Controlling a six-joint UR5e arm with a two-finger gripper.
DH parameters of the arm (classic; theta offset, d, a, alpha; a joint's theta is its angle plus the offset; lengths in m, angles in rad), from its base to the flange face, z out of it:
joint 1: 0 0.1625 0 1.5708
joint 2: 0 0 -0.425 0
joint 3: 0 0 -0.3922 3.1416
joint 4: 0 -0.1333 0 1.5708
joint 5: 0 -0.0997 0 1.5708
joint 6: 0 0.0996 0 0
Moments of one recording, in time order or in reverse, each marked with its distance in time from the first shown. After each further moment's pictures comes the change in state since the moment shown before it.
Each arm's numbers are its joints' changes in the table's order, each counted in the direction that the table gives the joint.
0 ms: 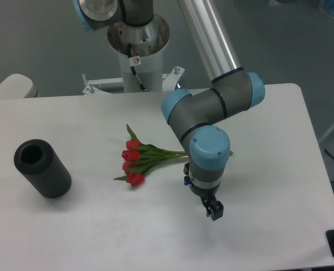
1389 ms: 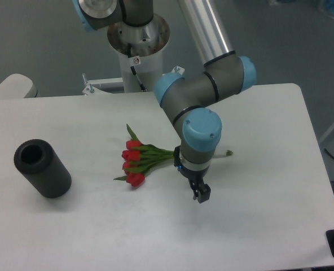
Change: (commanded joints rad) arm 0.003 0.152 -0.238 -0.002 0.035 0.092
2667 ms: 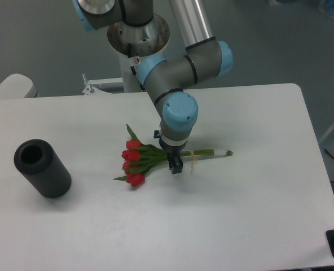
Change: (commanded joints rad) arm -0.005 0.071 -0.196 -0.008 -0.011 0.132
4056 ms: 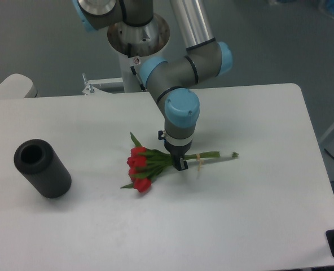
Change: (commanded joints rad) arm 0.025 -0.003 0.021 -0.127 -0.002 -0.018
